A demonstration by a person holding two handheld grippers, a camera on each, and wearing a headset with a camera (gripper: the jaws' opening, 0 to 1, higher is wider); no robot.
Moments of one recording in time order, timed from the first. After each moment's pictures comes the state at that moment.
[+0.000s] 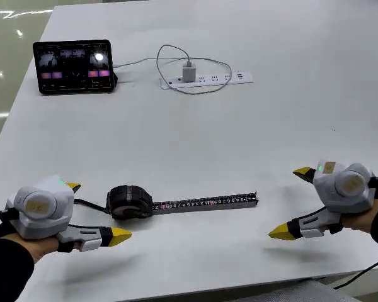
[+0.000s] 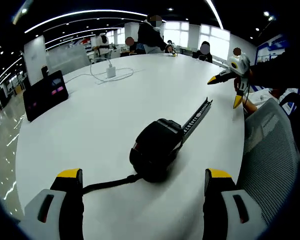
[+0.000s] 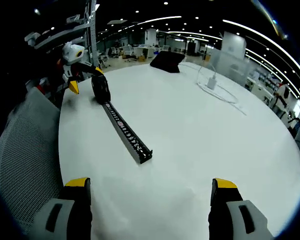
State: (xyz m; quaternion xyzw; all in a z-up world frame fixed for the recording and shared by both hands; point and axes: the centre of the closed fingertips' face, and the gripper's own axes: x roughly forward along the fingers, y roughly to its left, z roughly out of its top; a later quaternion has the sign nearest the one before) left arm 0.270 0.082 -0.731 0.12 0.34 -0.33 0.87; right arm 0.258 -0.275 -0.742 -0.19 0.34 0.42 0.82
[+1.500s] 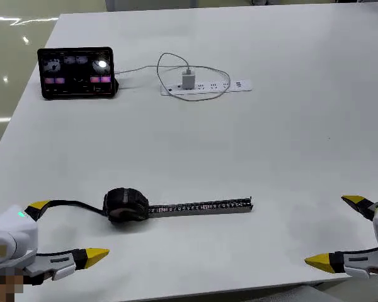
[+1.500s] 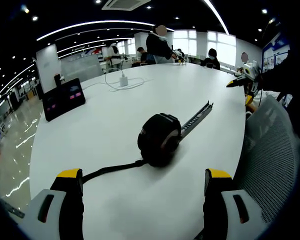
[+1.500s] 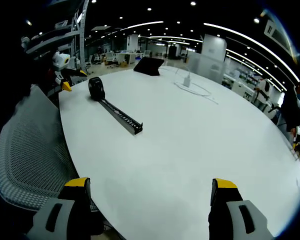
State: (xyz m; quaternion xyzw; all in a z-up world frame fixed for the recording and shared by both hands) left arm 0.246 0.112 -0.717 0.13 0.29 -0.30 0.90; right arm 0.209 -0.347 -0.732 -0.18 0.33 0.36 0.85
